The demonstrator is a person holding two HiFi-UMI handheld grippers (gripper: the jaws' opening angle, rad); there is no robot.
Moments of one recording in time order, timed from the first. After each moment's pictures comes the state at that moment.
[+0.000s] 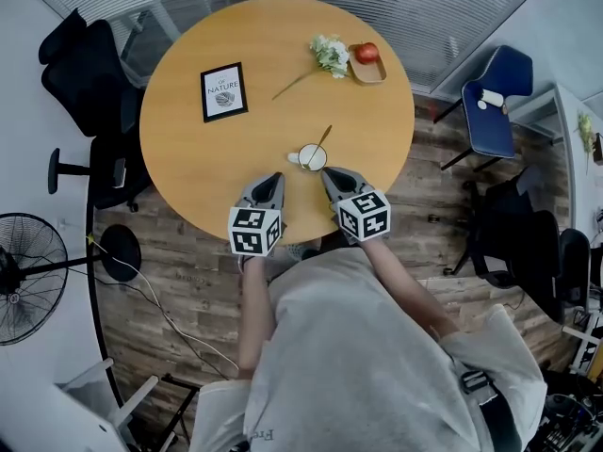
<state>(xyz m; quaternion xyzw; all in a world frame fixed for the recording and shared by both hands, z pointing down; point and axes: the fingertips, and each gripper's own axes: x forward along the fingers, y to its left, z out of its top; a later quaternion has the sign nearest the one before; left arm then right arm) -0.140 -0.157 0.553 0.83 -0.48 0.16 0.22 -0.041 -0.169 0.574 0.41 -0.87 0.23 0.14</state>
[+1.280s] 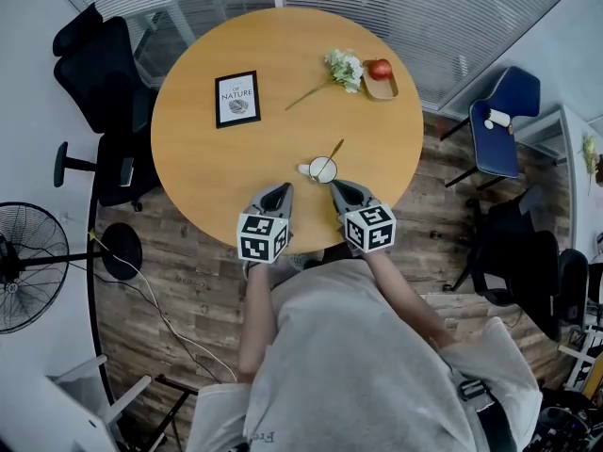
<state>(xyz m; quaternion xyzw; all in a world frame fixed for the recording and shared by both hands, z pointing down) -0.146 -0.158 0.557 0.83 -0.47 0.16 0.23 -0.043 -0.171 0.581 0.41 -0.87 0.24 0.14</state>
